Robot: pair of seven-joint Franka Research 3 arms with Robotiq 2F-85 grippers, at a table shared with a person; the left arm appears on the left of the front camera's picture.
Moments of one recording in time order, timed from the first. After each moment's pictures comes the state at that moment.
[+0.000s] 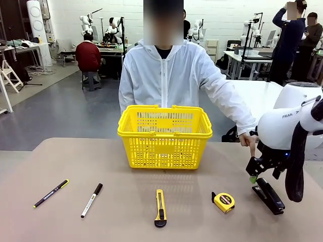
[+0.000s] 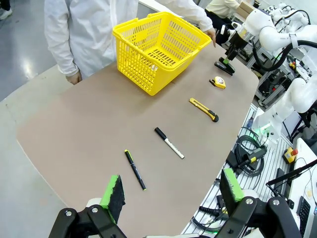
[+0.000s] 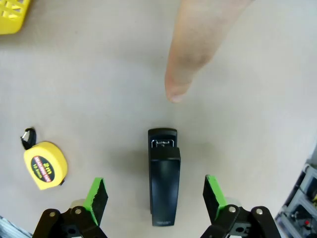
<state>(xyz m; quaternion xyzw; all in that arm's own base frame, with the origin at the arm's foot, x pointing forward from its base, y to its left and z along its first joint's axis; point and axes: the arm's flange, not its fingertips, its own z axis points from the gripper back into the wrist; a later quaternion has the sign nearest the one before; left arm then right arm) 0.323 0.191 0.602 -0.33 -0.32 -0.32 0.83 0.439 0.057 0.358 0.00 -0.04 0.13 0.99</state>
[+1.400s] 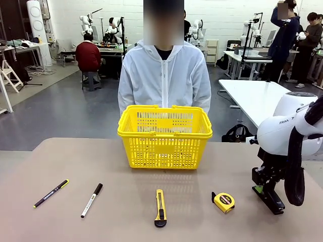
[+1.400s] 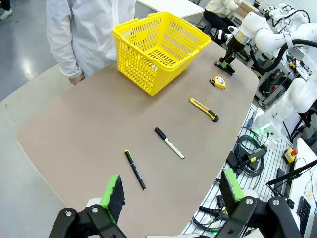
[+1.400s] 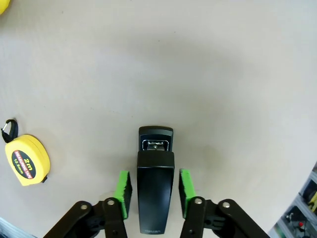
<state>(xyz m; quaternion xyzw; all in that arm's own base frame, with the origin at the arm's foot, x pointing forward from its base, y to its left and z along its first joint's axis) 0.322 0.191 0.602 -0.33 -0.32 -0.32 0.83 0.442 0.045 0.334 0.00 -0.01 0.15 0.99</state>
